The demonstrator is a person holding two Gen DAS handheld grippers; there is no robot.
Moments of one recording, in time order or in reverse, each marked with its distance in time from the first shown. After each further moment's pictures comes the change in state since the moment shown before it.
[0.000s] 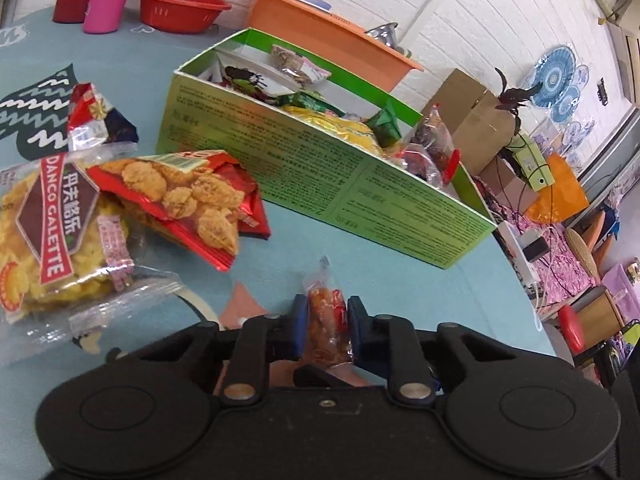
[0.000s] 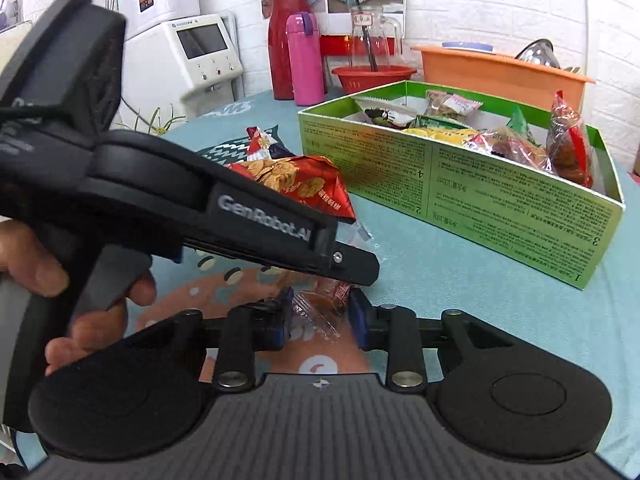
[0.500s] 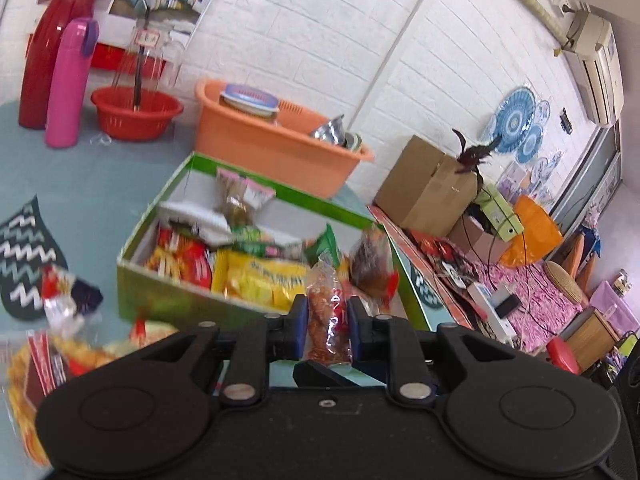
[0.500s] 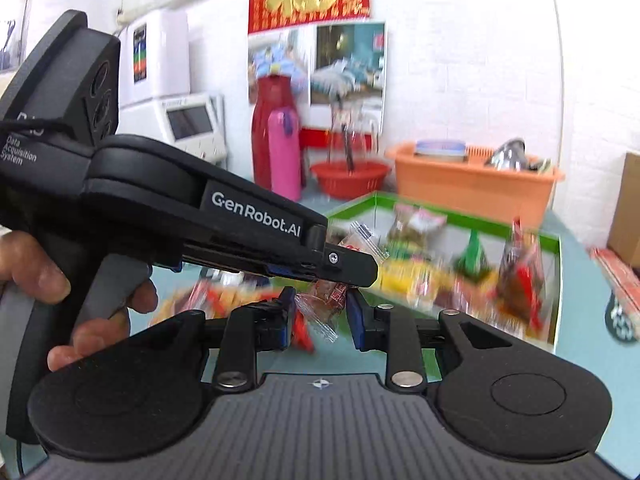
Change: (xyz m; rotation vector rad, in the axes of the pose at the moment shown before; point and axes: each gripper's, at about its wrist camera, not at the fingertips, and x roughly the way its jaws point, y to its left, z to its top) left arm -0.023 -0.035 0.072 0.086 -0.193 -0.045; right arm -0.022 -0.024 0.057 -0.032 -0.236 -0.052
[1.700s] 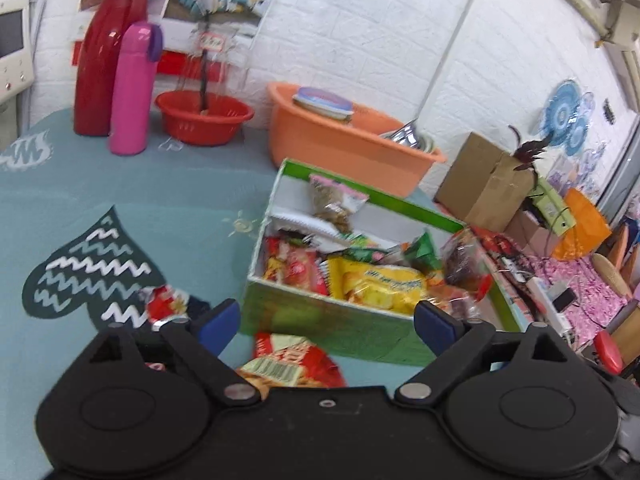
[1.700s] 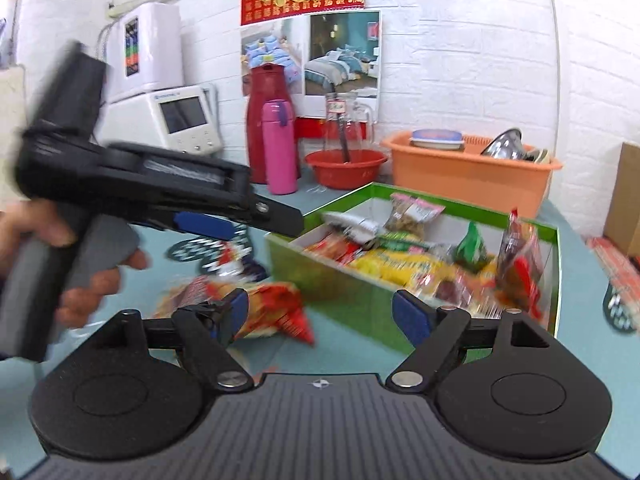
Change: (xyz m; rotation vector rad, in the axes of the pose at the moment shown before) left arm -0.014 0.062 0.004 0.007 0.041 0.160; right arm -0.015 0.015 -0.003 0.026 0.047 -0.011
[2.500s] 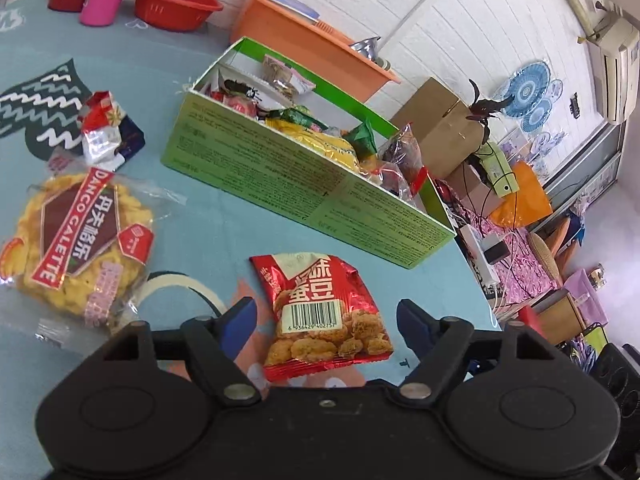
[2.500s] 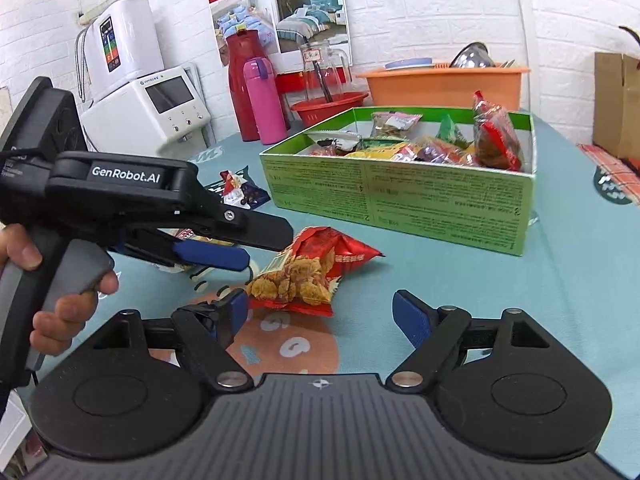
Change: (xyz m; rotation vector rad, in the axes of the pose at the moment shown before) left arm -0.010 -0.010 -0.071 -0.131 0.190 -0.228; right arm -0.015 -0.006 -0.059 0.162 0.103 0.008
